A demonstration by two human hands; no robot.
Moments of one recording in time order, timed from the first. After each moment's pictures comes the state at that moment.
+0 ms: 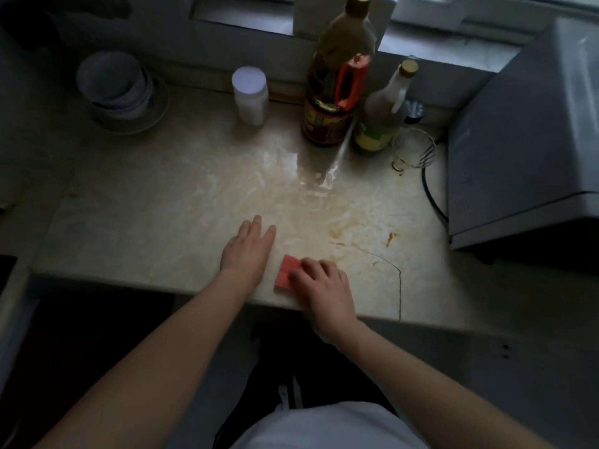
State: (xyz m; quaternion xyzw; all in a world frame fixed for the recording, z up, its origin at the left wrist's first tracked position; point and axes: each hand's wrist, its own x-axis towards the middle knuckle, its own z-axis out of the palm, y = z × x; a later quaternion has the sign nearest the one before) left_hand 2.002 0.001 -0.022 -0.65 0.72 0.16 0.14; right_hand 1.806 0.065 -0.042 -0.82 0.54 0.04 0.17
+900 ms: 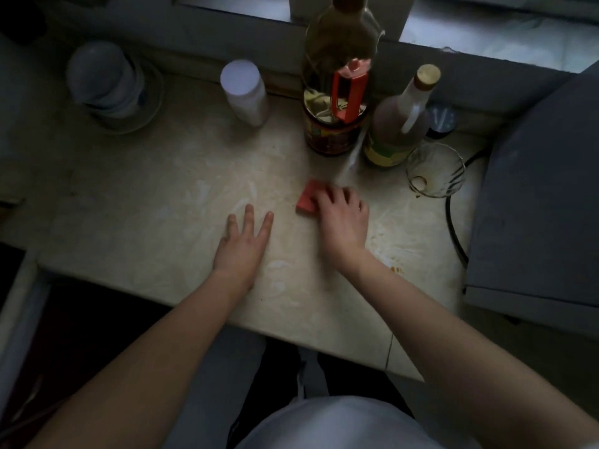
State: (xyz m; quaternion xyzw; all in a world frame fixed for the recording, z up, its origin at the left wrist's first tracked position) left_hand 1.969 -0.053 -0.017 -0.70 0.64 0.21 0.24; right_hand 1.787 -0.140 -0.048 -0.79 0.60 0.01 0.14
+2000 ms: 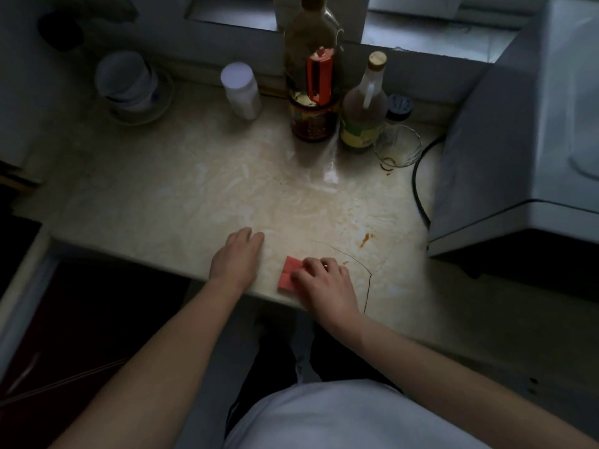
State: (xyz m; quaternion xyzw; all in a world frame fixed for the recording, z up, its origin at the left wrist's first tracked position) left_hand 1.933 0.033 -0.013 -0.74 0.64 0.17 0.09; right_hand 1.715 0.044 -0.038 -0.87 0.46 0.04 0.19
